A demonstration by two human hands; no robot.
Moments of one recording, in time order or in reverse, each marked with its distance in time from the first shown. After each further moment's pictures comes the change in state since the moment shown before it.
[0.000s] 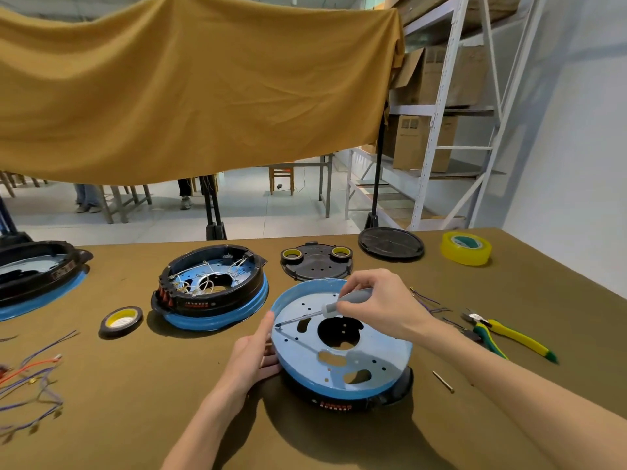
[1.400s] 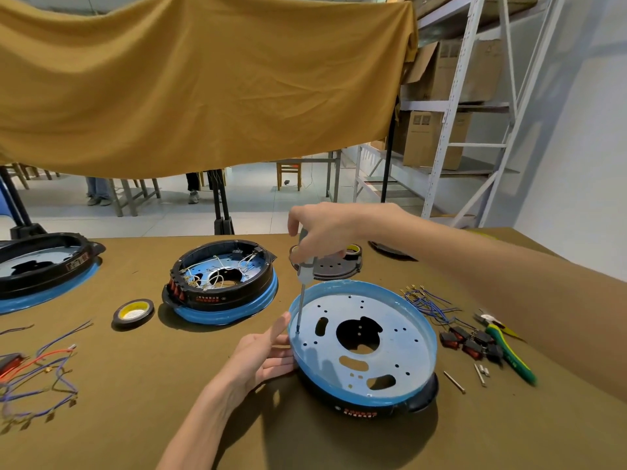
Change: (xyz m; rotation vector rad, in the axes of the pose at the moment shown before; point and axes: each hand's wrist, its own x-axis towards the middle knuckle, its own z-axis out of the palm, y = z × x) left_hand 0.010 -0.003 -0.016 -0.028 -0.124 -0.080; right_hand 0.109 -0.125 0.002 -0.657 -0.509 -0.108
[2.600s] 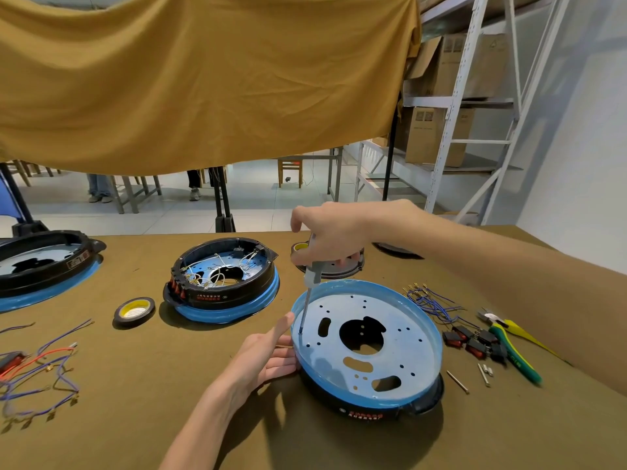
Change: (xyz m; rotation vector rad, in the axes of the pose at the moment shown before) left_hand 0.006 -0.004 0.001 0.071 0.005 -0.009; right_hand -0.012 0.000 -0.001 -0.039 -0.045 -0.016
